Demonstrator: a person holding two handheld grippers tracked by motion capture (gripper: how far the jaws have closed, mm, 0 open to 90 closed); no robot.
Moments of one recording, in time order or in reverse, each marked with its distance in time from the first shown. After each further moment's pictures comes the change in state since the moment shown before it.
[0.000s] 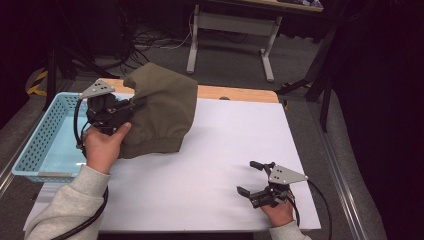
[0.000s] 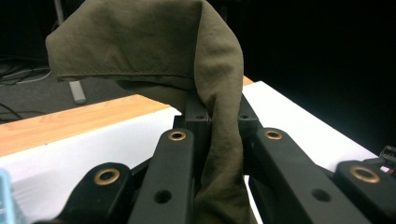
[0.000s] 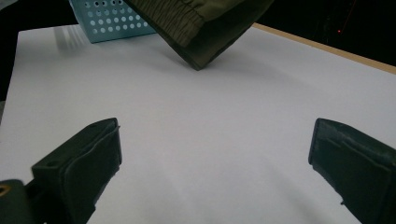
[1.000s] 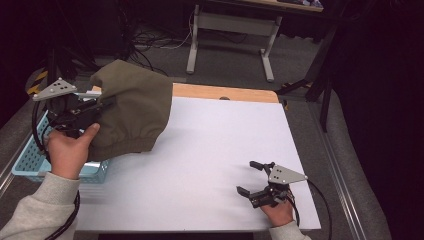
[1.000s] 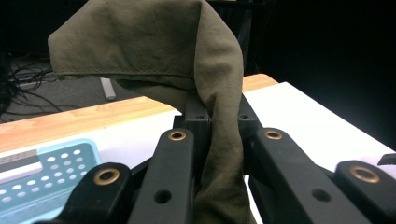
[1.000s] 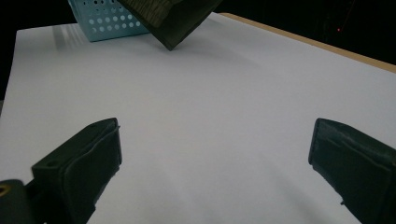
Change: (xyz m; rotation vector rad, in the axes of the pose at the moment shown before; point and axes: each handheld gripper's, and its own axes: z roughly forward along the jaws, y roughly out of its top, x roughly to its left) left arm 0.028 0.000 -0.056 -0.005 0.092 -0.007; right arm 0.000 0.000 0.001 0.004 -0.004 0.001
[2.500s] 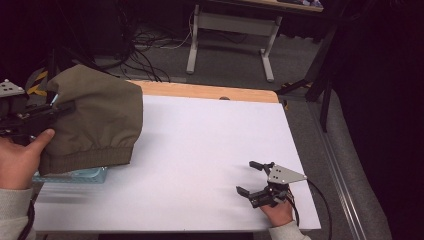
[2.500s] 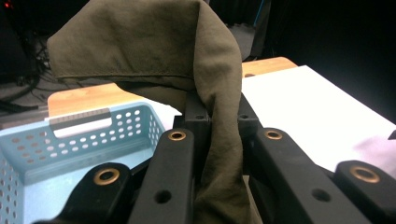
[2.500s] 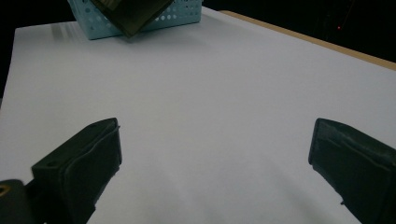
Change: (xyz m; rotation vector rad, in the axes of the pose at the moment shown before) left arm 0.048 -0.001 -0.065 0.079 0.046 -0.025; right arm 0.000 0.000 0.001 0.008 0.000 0.000
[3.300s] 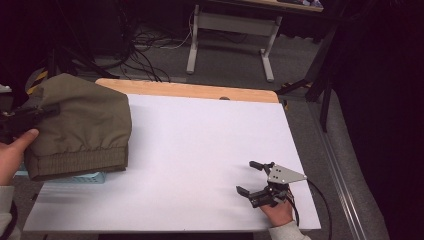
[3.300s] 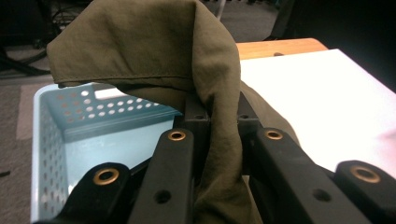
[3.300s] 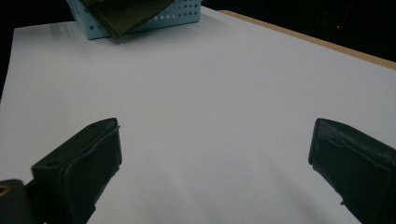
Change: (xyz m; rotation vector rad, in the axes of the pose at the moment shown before) left arm 0.048 -0.011 -0.001 0.101 0.064 -0.072; right arm 0.000 0.000 0.000 0.002 -0.002 0.004
